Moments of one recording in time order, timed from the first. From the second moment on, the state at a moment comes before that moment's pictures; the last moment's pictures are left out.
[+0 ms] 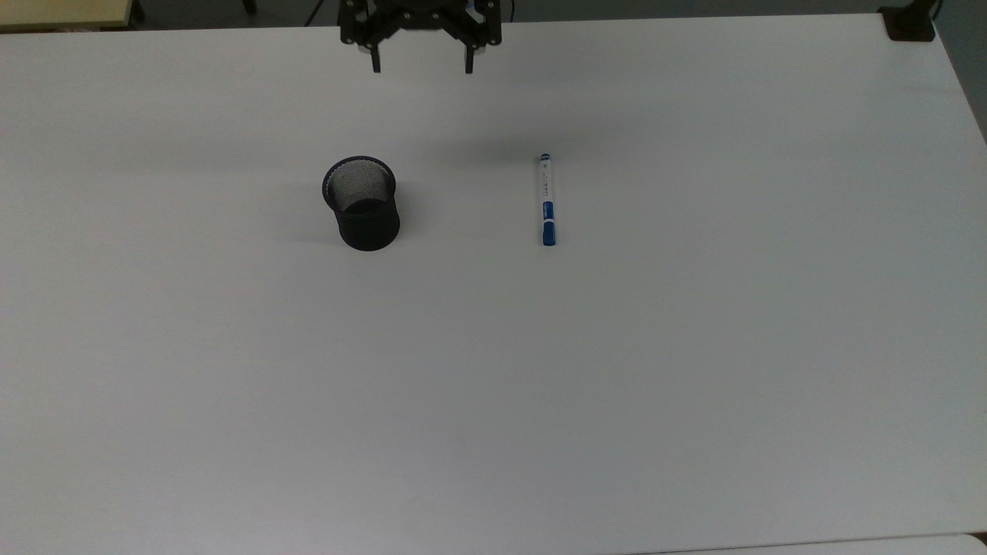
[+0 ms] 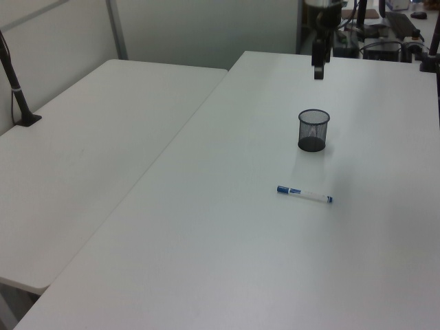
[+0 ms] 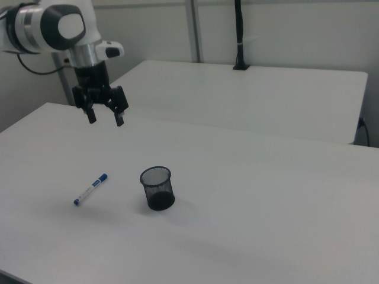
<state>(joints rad) 0.02 0.04 0.10 -1.66 -0.07 1.65 0.03</state>
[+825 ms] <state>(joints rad) 0.20 0.27 0.10 -1.76 -0.07 1.95 0.23</state>
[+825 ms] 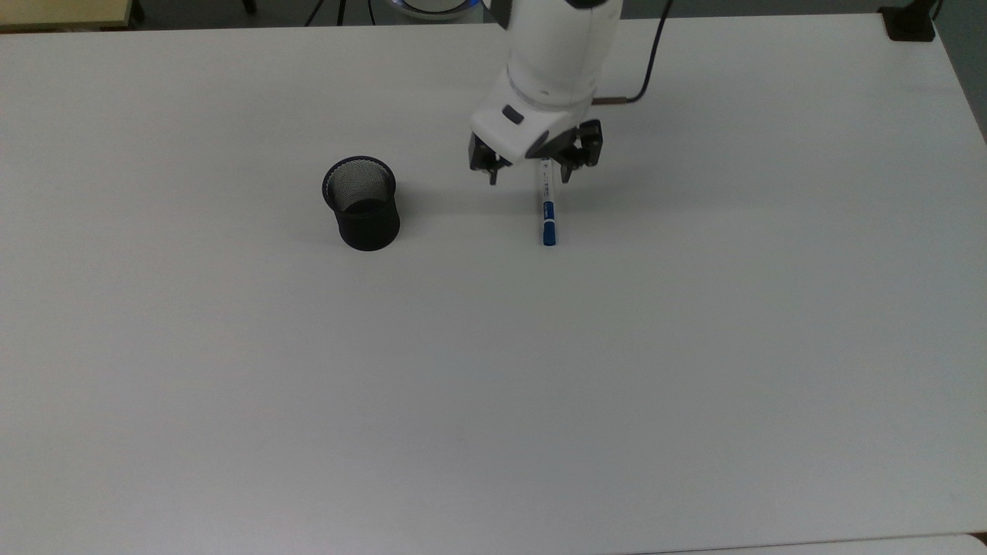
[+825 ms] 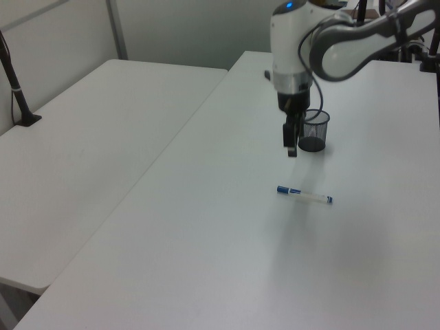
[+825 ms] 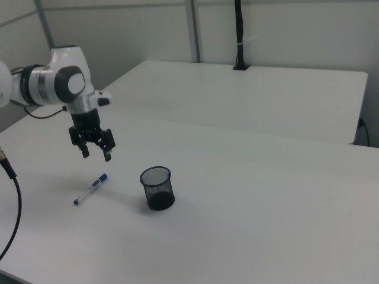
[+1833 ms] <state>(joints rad) 0.25 0.45 0.10 -1.76 -0.08 2.11 0.33</state>
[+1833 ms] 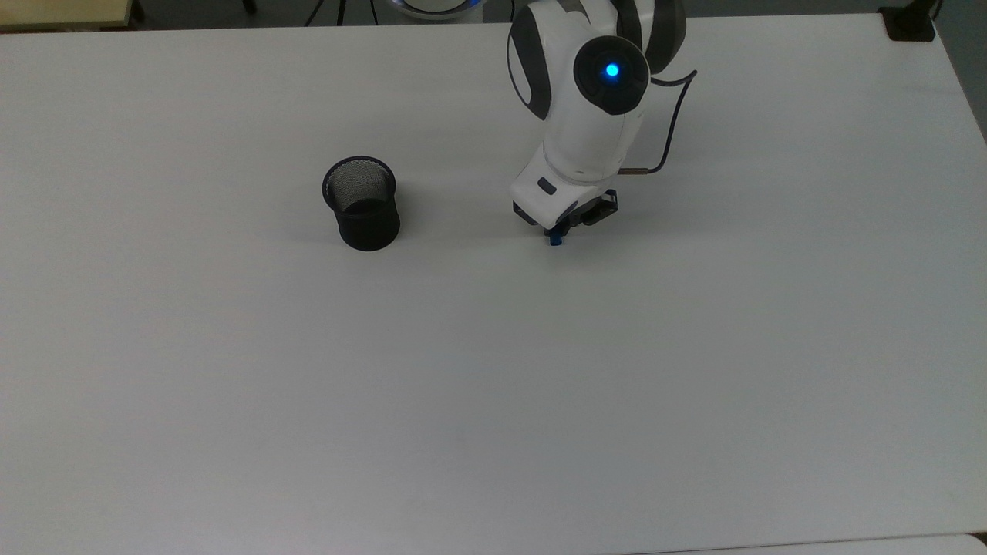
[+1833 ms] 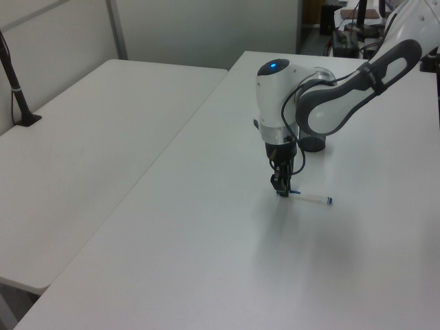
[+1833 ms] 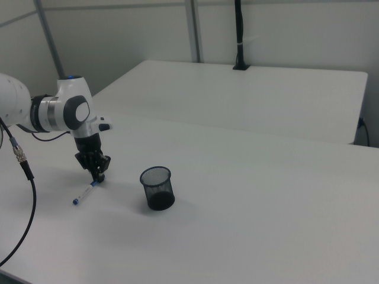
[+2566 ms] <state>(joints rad) 0.09 0.33 0.07 -1.66 -0.09 2.14 0.30</state>
